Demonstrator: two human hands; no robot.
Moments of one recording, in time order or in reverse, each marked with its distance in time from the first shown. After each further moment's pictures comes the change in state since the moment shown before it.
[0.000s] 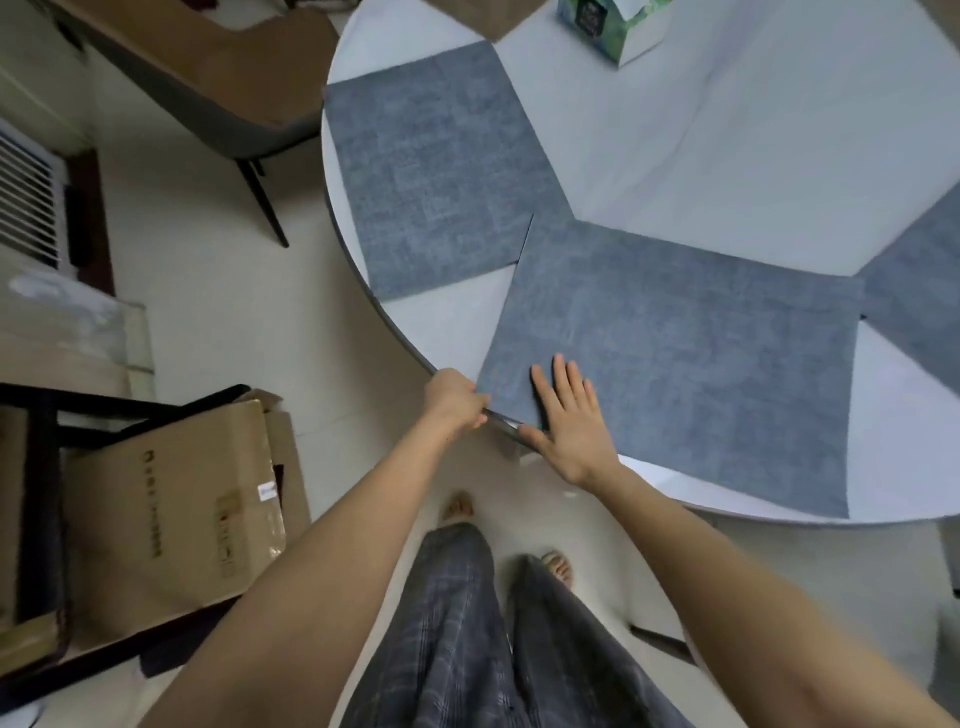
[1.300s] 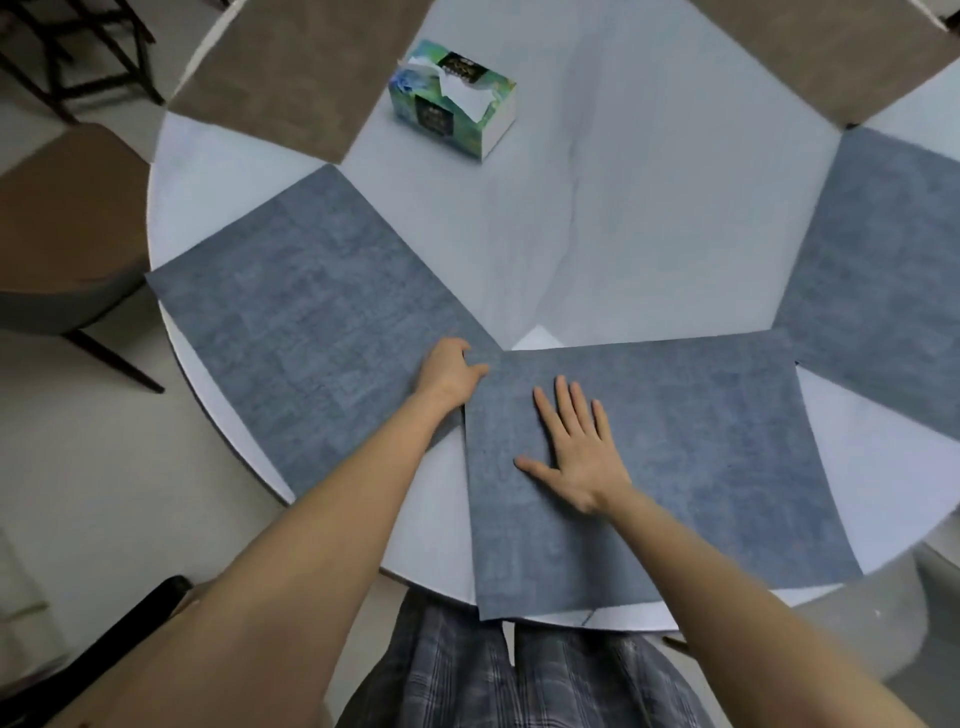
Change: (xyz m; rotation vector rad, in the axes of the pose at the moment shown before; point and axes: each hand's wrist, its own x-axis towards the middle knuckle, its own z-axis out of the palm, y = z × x) left_hand 0.169 0.210 -0.027 0.395 -0.154 0.506; right_hand 0.121 0.043 -0.077 -0.013 0.049 0.352
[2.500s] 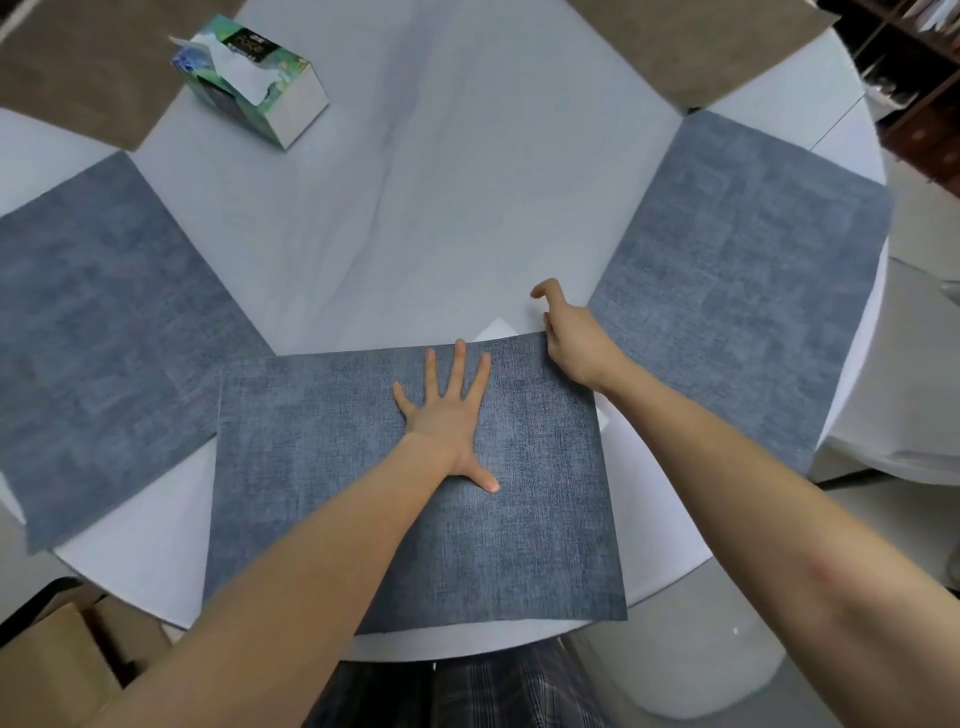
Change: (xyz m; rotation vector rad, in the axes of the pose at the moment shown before) left_hand -0.048 0.189 0.197 0.749 -0.404 0.107; right_hand 0.037 0.250 -0.152 0.283 0.157 -0.082
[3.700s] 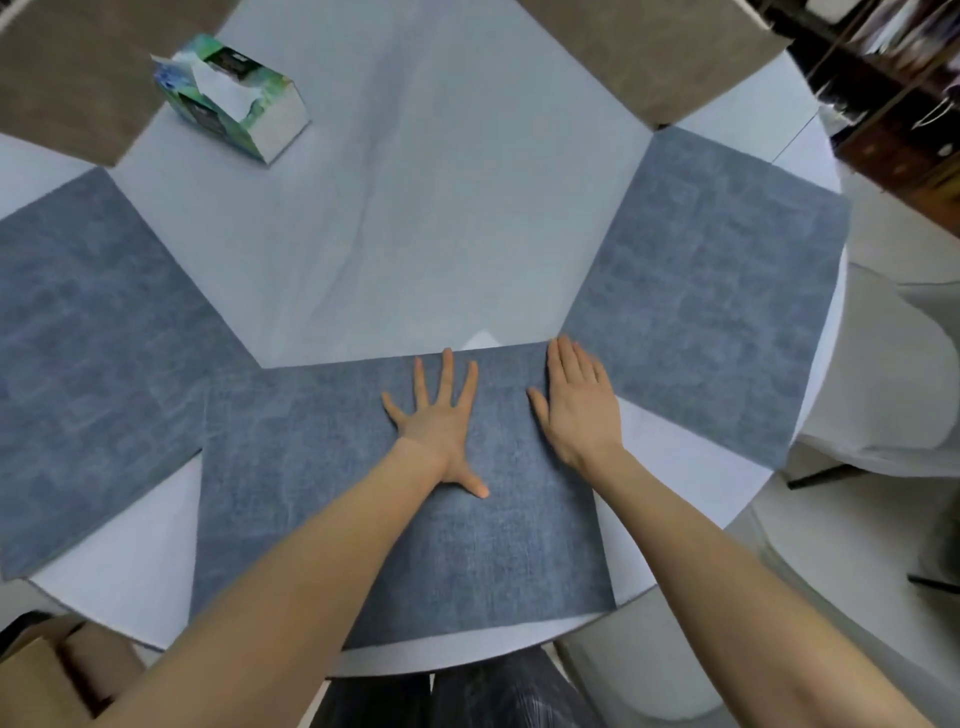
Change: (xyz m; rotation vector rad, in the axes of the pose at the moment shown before) left_hand -0.002 0.001 0.003 -0.008 0.028 0.001; right_hand -0.061 0.023 0.050 -0.408 0.165 0.128
